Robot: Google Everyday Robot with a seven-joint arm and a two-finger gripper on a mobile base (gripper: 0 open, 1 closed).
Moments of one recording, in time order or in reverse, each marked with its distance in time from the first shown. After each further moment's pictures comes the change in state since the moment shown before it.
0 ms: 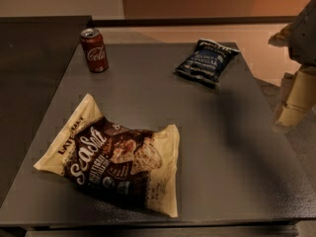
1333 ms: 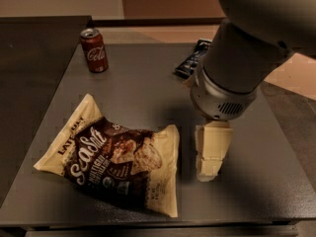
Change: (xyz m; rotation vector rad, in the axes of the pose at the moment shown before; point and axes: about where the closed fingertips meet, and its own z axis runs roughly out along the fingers) arm -0.110 0.094 0.073 -0.148 -0.042 -0.279
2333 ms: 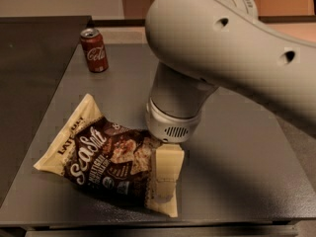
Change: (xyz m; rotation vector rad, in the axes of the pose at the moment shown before) arm -0.062 0.025 0.059 -0.122 -0.022 0.004
